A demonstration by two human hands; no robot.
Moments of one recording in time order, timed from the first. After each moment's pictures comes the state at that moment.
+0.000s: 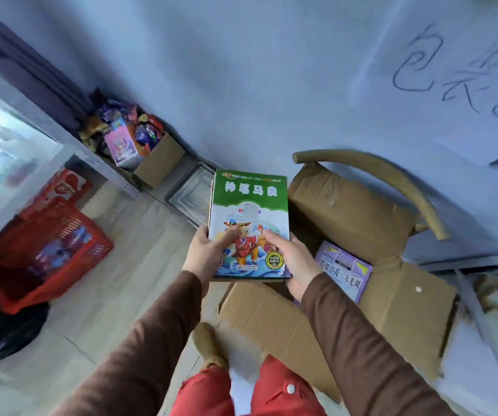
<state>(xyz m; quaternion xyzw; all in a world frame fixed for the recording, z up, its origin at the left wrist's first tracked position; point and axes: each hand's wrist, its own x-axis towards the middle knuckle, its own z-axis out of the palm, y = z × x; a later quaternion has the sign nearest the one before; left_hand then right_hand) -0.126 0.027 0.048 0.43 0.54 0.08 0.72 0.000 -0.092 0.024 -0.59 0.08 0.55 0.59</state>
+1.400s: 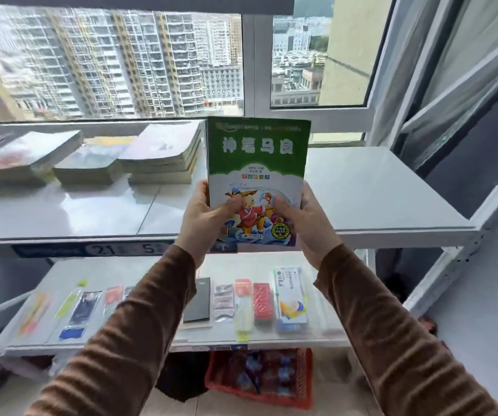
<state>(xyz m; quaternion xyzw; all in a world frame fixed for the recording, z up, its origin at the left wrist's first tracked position) -0.740 0.541 0.342 0.44 0.49 0.62 0.43 -0.557 0.600 0.328 -0.32 -0.54 0.62 0.46</state>
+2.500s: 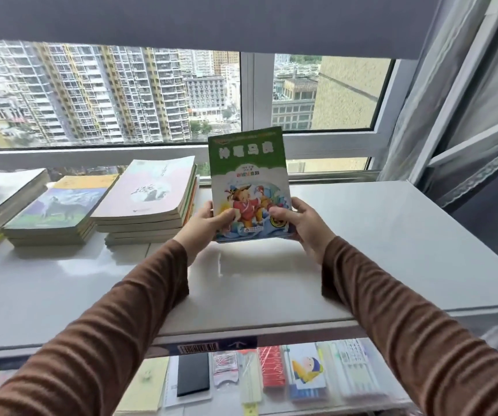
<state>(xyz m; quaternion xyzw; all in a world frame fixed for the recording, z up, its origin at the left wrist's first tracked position) -0.843 0.732 0.333 0.49 0.54 0.49 0.48 -0.623 0.789 0.326 -0.39 -0.53 0.62 0.41</state>
